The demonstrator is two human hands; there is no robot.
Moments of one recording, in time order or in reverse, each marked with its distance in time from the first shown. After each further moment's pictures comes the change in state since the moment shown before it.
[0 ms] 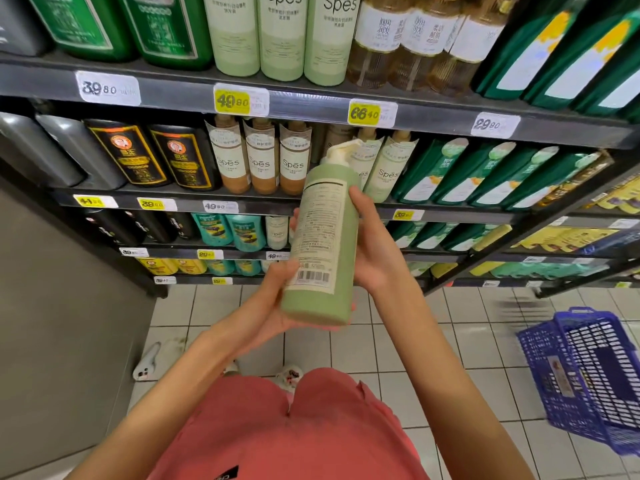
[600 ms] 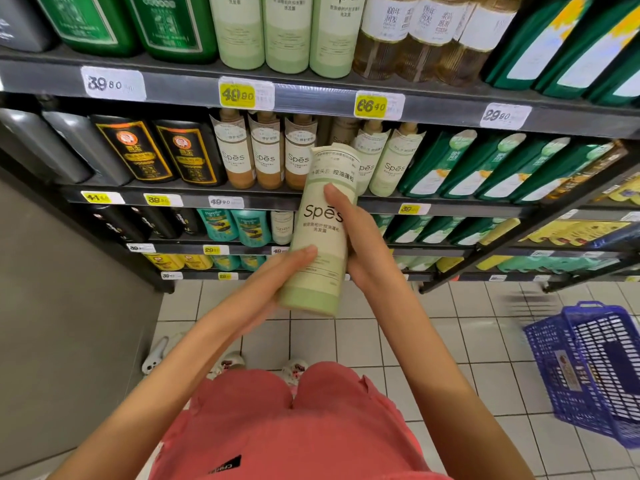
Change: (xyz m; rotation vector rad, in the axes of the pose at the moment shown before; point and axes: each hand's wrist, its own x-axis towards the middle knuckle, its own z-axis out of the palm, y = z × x) left_hand 0.008 0.010 -0.011 0.206 0.149 0.017; right_hand 0.010 0.014 0.014 -0.304 0.324 -0.145
